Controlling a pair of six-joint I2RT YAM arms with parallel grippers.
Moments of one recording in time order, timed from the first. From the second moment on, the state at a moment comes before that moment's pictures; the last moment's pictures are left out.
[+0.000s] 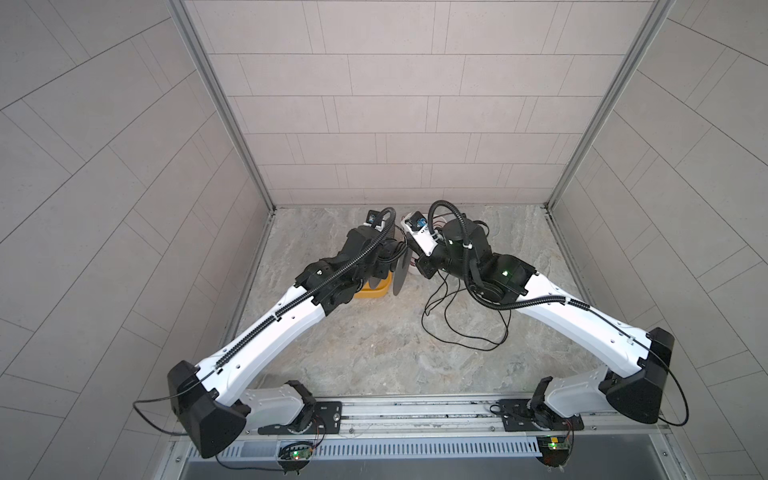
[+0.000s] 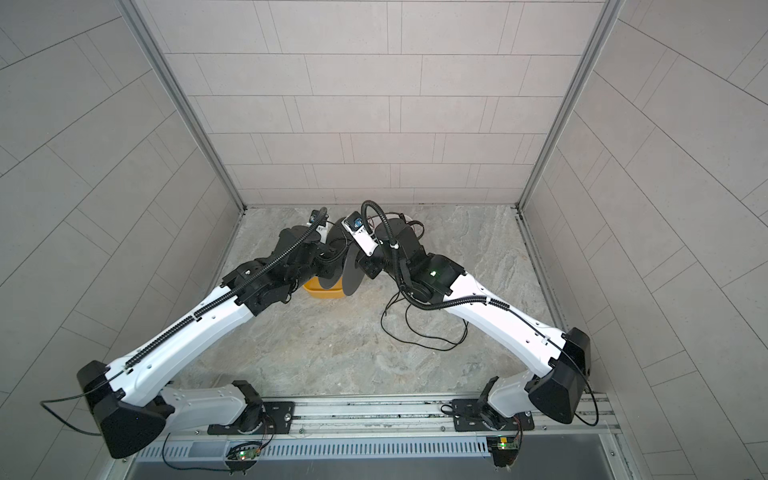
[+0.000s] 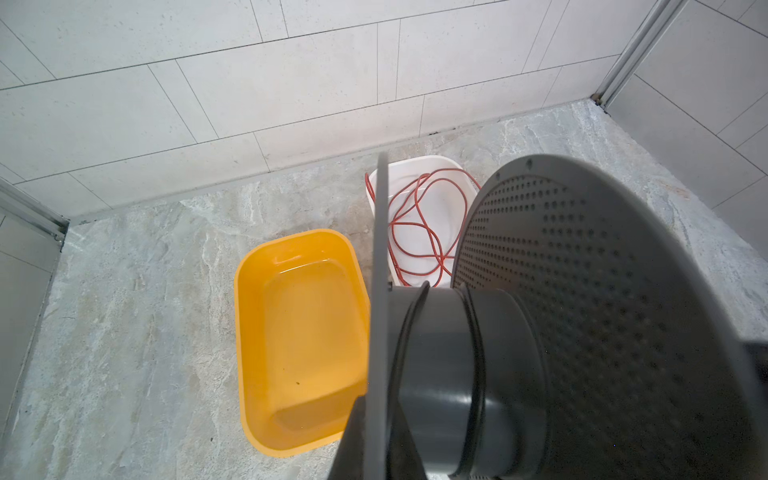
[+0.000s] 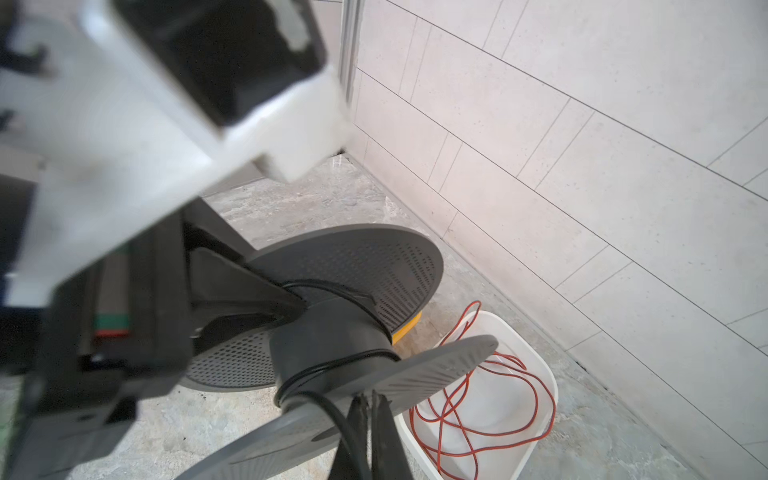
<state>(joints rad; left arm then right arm) -0.69 1.25 1.27 -0.63 -0.35 -0.23 0.80 1.41 1.41 -0.38 0.12 -0.16</state>
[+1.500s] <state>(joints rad) -0.70 1.24 1.39 -0.81 -0.23 -0.18 0.48 1.49 1.23 -0.21 -0.08 0.04</state>
